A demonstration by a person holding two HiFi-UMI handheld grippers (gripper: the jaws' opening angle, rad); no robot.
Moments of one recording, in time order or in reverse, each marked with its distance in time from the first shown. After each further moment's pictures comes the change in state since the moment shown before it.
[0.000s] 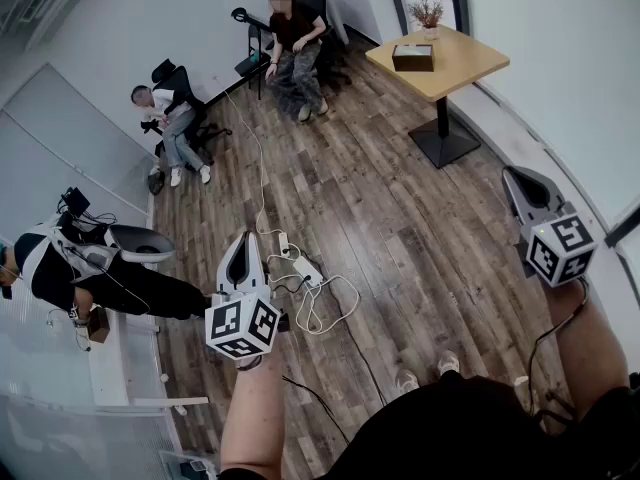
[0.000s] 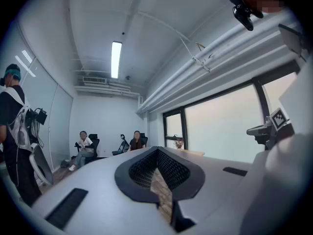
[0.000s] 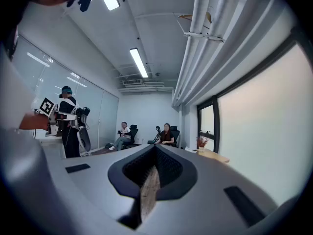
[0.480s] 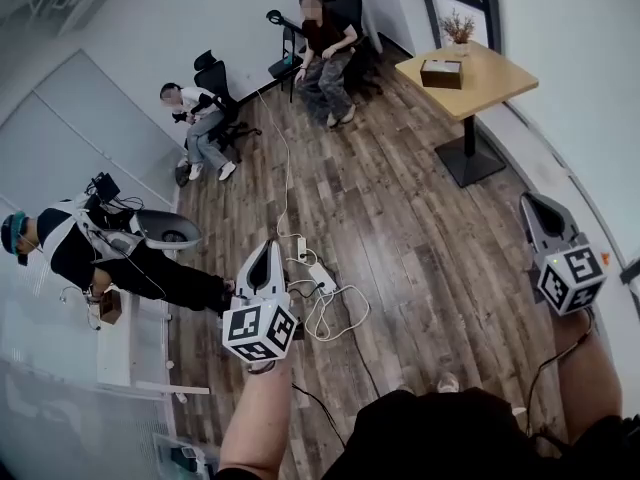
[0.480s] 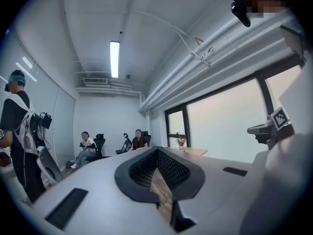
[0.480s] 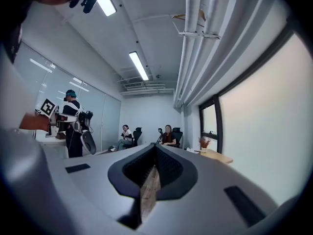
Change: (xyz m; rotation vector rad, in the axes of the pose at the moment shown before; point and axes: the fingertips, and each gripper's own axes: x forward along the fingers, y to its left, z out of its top) left arm 0.013 -0.040 -0.003 0.022 0.034 0.034; right arm 0.001 -0.038 -0.010 0.024 -0.015 0.035
